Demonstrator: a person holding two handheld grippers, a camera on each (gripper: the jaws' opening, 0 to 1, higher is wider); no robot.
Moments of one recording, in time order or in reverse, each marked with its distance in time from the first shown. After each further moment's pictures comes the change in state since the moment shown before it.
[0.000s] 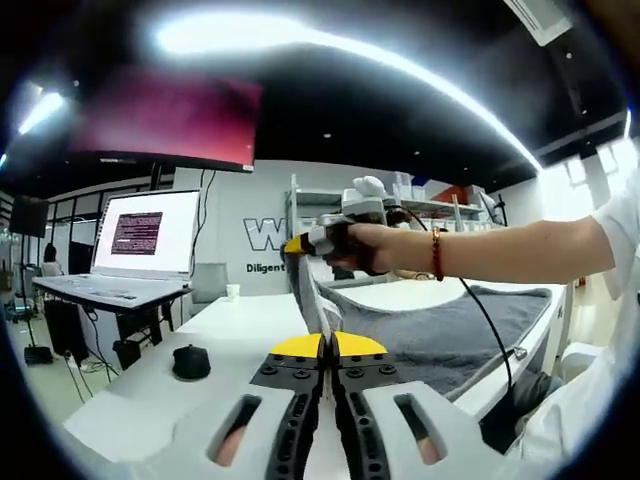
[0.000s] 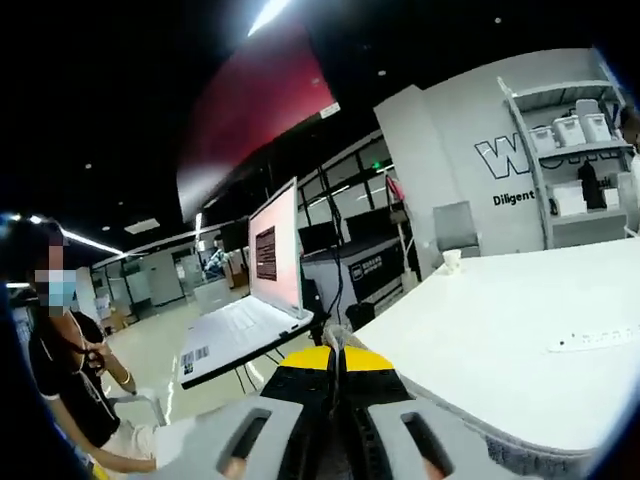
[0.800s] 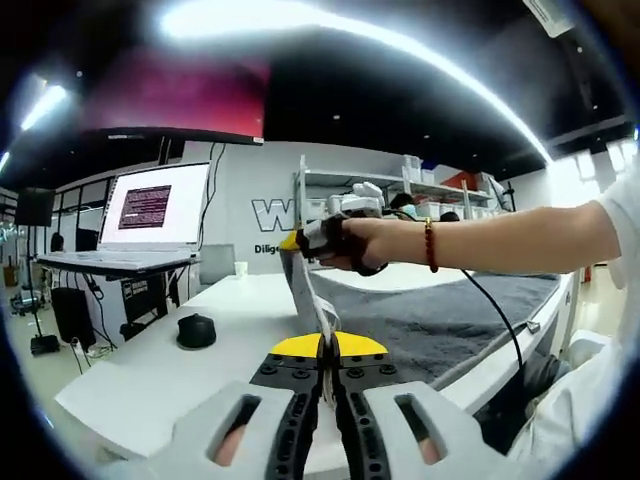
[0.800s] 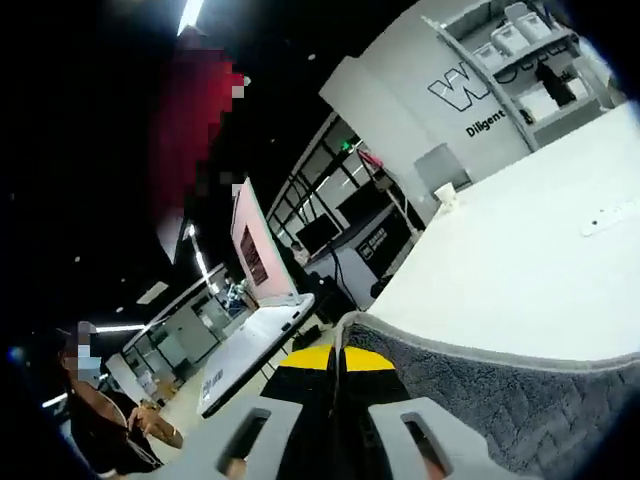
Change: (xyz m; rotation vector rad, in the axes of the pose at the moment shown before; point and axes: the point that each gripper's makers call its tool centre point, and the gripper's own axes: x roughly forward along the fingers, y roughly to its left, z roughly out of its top) left arm -0.001 0.009 -0.038 -0.011 0.075 0.038; right arm 0.028 -0.006 -0.054 0.393 0.021 0.051
